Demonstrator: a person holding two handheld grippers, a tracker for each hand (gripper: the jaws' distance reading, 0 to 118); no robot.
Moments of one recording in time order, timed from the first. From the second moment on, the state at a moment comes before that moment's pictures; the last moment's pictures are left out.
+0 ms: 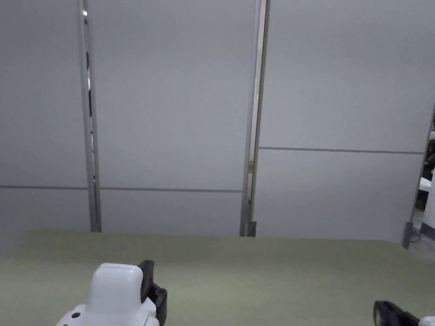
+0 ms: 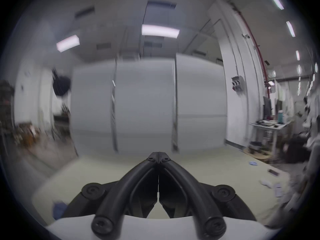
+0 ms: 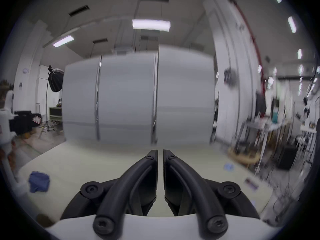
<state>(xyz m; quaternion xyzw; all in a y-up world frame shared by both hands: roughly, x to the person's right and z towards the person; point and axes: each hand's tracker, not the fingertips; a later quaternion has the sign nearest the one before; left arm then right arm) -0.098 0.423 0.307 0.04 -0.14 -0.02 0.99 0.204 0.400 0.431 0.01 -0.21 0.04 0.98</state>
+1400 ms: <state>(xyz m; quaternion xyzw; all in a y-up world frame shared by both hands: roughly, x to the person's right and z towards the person) -0.105 0.416 0.313 0.08 -0.09 -0.03 0.99 0.164 0.408 0.408 0.08 -0.17 0.07 0.98</state>
